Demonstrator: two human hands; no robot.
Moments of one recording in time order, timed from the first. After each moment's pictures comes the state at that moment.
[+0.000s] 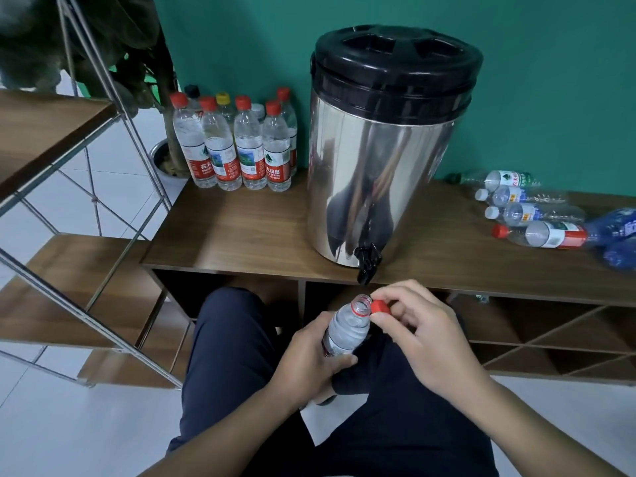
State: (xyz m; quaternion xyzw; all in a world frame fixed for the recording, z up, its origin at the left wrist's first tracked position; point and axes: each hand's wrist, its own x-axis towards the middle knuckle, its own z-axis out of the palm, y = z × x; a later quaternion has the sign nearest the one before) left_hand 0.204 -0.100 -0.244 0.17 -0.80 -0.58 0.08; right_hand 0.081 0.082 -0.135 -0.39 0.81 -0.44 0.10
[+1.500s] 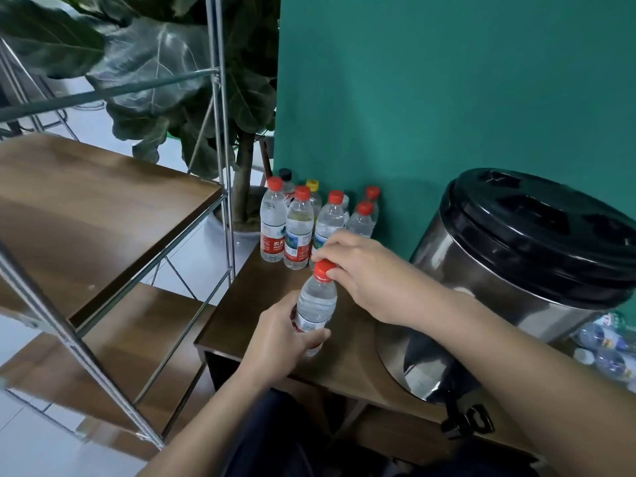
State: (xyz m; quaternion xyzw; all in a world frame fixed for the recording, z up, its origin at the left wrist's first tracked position) left_hand 0.174 -0.338 -0.150 0.27 -0.78 -0.51 0.24; right_hand 0.022 -0.237 0.012 -0.67 0.74 -0.08 0.03
